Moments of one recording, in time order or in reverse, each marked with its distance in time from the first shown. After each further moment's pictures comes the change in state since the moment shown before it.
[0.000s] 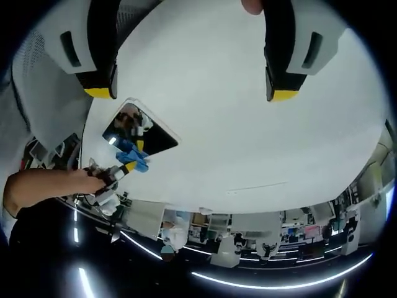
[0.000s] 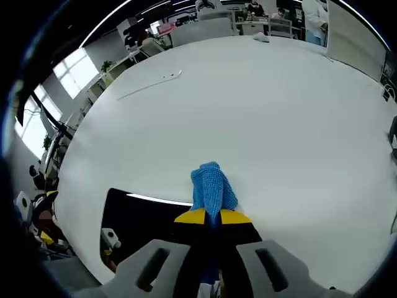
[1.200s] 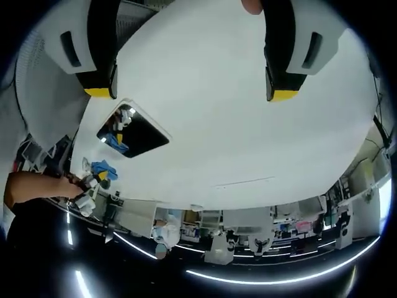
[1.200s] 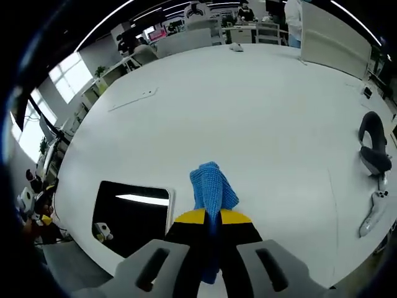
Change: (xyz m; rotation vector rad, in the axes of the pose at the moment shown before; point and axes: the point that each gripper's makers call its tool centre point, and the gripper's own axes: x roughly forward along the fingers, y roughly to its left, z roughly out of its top) left arm -0.027 0.011 0.004 0.018 -0.007 0.081; right arm -0.068 -0.096 -0.010 0.030 0.002 -0.053
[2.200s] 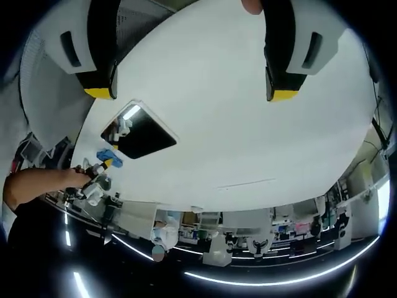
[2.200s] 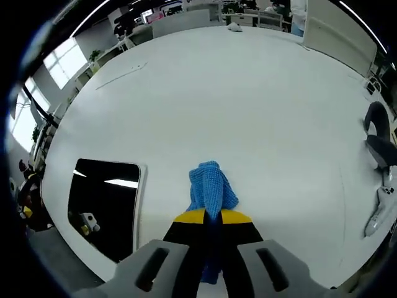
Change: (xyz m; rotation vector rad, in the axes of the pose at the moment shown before) left arm -0.001 -0.027 0.002 -0.003 0.014 0.007; right arm 0.032 -0.020 -0.036 -0.064 0.087 -0.031
